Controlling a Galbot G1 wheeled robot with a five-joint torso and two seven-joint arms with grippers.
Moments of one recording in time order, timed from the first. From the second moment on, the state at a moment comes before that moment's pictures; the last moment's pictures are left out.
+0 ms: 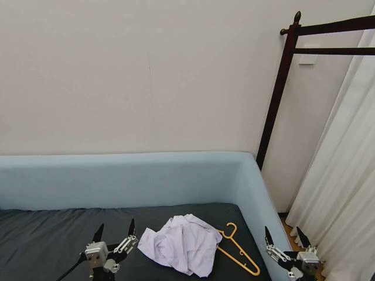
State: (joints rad) left arm 1.64 -1.47 -0.50 -2.20 -0.31 -0.11 -0.08; right arm -1.64 1.35 0.62 2.03 0.23 0.31 0.04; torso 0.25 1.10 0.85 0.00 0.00
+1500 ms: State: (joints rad) left arm 1.69 -1.42 -0.73 -2.06 -0.28 -0.20 -0.12; right arm -1.02 1.22 0.16 1.63 1.15 -0.33 0.37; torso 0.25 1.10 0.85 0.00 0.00
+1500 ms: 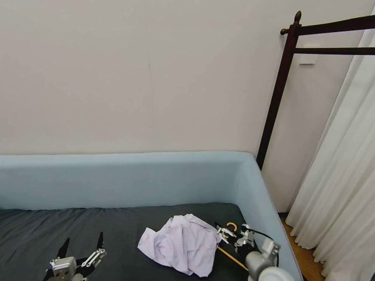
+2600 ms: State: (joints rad) left arm 1.71 -1.47 -0.74 -2.06 -0.24 -0.23 -0.12; right arm -0.85 1.46 0.23 1.06 0.87 -0.28 0.16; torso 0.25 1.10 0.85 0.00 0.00
